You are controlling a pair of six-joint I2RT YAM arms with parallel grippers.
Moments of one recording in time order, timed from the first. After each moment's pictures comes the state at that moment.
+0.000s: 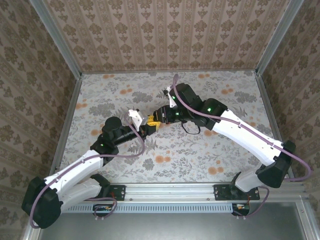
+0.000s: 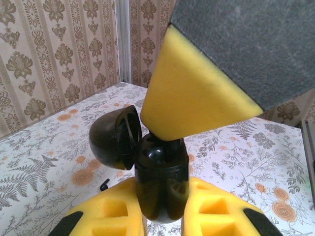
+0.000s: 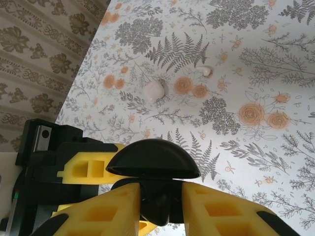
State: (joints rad) left arm -0.68 0.95 0.52 0.36 0.48 -0.01; right arm 0.82 1.47 1.54 -0.80 -0.06 0.58
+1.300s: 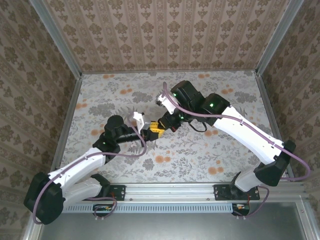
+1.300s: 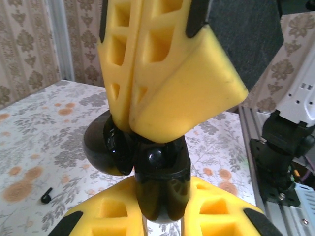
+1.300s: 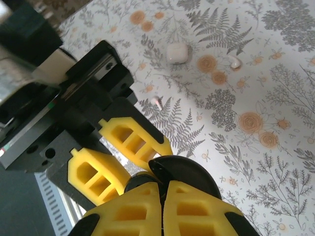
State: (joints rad) left arm -0.67 1.02 0.52 0.39 0.77 -0.02; right arm 0.81 1.50 1.65 -1.01 -0.25 0.00
